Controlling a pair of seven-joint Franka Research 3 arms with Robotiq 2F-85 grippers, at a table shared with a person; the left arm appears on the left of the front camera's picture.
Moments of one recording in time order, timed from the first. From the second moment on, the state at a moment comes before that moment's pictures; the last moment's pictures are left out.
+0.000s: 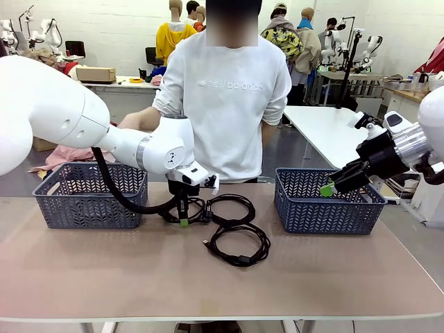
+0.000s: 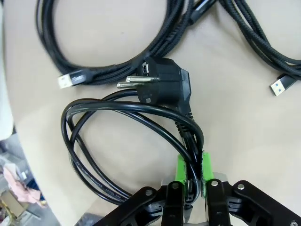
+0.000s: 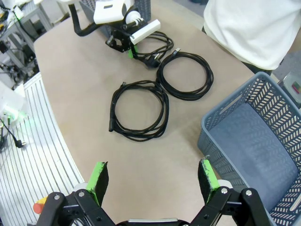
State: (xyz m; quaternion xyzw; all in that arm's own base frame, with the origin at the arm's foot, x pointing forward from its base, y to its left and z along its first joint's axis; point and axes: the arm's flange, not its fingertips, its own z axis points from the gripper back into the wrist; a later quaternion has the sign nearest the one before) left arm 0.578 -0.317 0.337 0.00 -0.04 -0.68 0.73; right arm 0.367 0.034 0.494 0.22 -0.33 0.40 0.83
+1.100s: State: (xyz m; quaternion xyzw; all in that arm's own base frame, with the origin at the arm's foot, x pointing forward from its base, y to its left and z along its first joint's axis) left arm 0.558 -0.206 0.505 0.08 -0.13 -0.69 0.71; right arm 0.367 0.034 0.494 0.22 -0.33 0.40 0.83
